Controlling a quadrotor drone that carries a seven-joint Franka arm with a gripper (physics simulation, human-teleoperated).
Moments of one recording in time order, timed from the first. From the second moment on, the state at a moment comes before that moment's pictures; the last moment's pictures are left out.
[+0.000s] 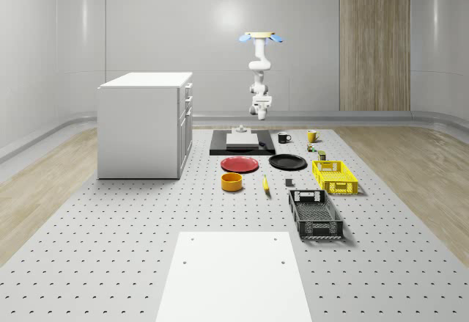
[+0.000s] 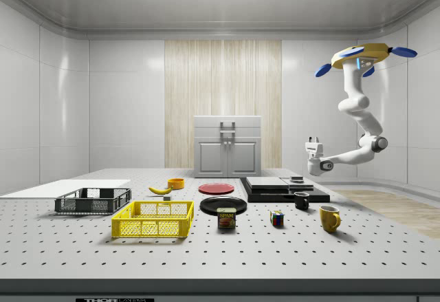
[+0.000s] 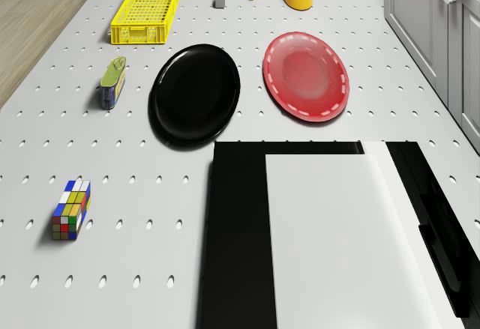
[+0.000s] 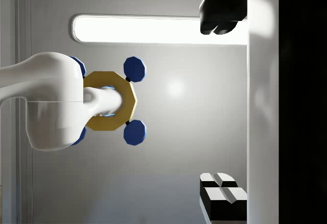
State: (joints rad) arm -0.01 -0.71 0.01 -2.05 0.00 1.37 0.78
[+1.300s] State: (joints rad) arm -0.08 -0.74 0.25 -2.11 -0.34 1.40 0.83
